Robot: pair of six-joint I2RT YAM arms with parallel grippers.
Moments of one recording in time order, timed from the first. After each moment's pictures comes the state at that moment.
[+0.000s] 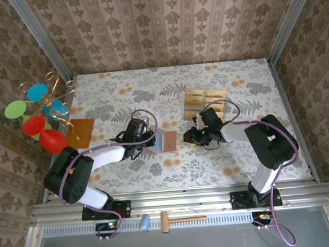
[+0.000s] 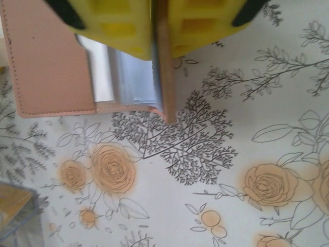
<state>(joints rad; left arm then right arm) -0.63 1.49 0.62 0.08 0.06 -0.54 0.43 1.71 0.75 0.01 -0.53 0.69</state>
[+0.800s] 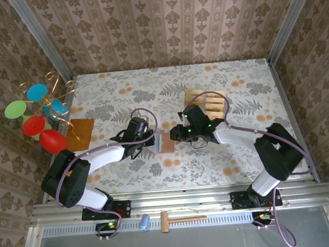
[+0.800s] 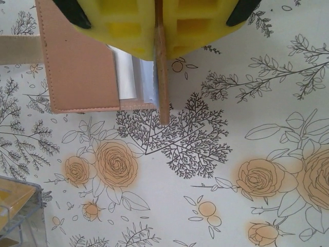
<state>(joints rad) -0.66 1.45 0.65 -0.02 -0.01 -0.56 0.64 1.63 0.91 -0.11 -0.33 0.75</state>
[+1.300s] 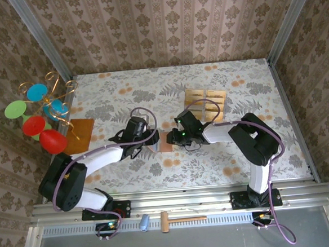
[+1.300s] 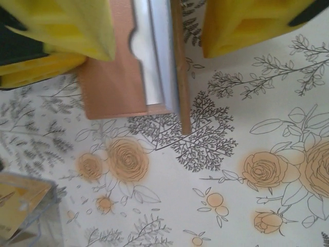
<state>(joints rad) -0.65 1.40 0.66 -0.03 0.03 -0.54 0.65 1.86 0.91 0.09 -0.36 0.85</state>
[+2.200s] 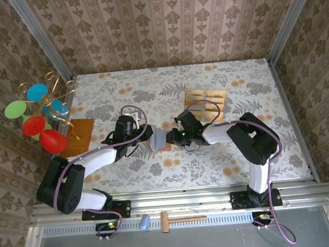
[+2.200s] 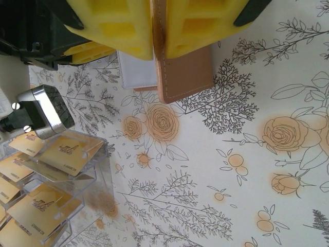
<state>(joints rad) -0.53 1.38 0.57 0.20 0.23 -0.62 0.65 1.88 0.89 0.15 -0.36 0.86</state>
